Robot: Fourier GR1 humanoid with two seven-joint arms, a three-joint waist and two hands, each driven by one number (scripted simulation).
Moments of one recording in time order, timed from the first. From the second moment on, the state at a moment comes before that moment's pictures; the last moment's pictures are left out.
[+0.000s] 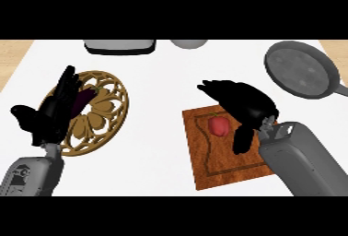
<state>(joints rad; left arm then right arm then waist) -0.22 0.26 0.00 -1.48 0.09 0.15 0.08 -0.58 -0.33 0.41 -1.57 0.63 0.63 0.37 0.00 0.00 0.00</state>
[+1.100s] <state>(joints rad) -0.23 0.24 0.07 -1.49 0.06 0.10 0.10 -0.59 -0.24 0.46 -1.38 0.96 0.68 0.31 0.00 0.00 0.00</state>
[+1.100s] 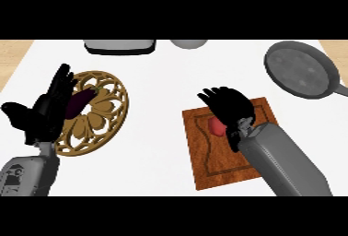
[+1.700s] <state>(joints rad) -0.24 0.22 0.08 -1.46 0.04 0.08 0.07 -0.58 -0.18 0.45 -1.25 1.10 0.66 0.25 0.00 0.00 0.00</state>
